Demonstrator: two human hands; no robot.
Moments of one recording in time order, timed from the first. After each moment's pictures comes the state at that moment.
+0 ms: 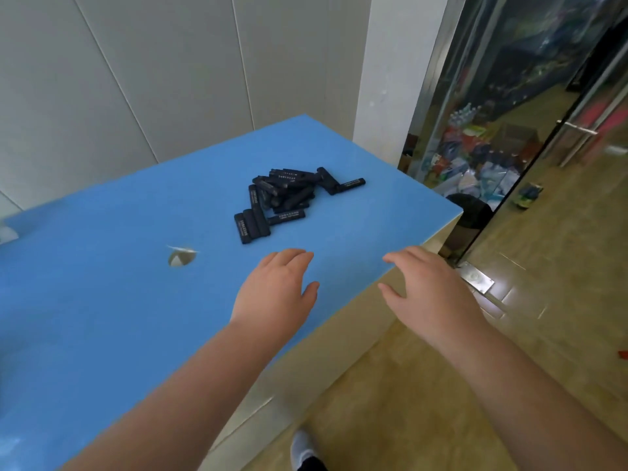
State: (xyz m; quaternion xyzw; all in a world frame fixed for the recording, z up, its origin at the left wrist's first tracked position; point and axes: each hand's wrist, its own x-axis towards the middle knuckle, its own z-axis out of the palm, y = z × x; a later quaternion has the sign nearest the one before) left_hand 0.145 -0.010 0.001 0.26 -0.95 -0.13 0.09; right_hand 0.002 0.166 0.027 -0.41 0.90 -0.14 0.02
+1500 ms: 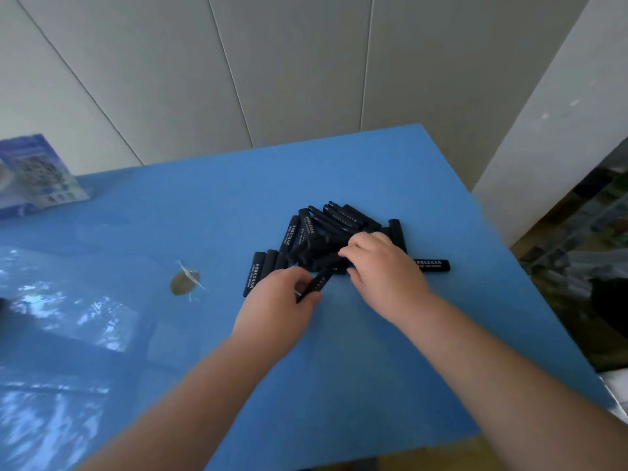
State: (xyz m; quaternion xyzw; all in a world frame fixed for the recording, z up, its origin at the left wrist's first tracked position) left_hand 0.015 -0.098 -0.013 0.58 -0.75 -0.29 0.12; right_hand -0.177 -0.086 -0.041 -0.73 0.67 -0.16 0.03
